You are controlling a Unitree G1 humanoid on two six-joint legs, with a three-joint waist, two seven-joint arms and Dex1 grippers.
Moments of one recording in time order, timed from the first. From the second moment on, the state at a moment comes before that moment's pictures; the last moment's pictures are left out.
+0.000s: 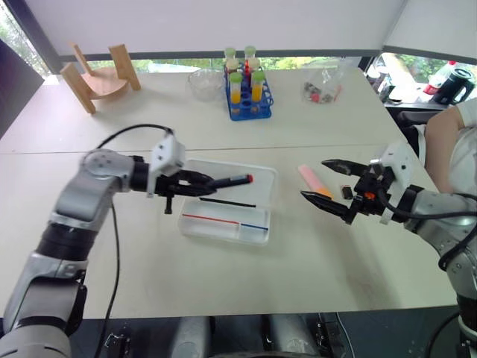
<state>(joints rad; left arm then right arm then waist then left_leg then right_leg) -0.67 0.69 -0.23 0.15 -0.26 0.19 -1.35 -0.17 -0.81 -0.23 -0.51 0.58 0.67 0.75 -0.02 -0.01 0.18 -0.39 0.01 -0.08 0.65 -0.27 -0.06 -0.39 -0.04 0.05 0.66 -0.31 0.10</state>
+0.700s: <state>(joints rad) -0.70 0.62 -0.25 0.26 -0.18 0.10 -1.37 -0.17 -0.82 -0.18 -0.50 0.51 0.69 0.68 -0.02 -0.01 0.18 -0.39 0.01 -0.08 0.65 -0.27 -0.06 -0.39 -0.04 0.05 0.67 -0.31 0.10</state>
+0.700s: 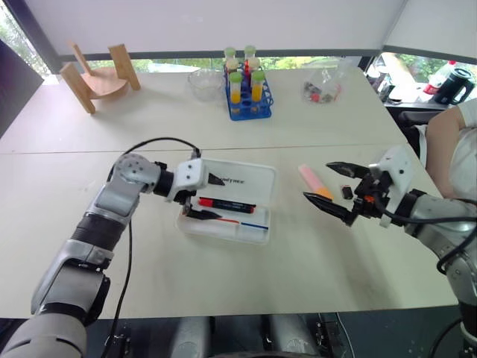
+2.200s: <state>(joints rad) -0.01 0.96 0.47 -0.39 -0.79 0.78 -1.08 -0.59 -0.65 0.23 -0.46 0.57 0.95 0.93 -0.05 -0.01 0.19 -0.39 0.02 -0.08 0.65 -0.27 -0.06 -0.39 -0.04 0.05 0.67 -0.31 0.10</state>
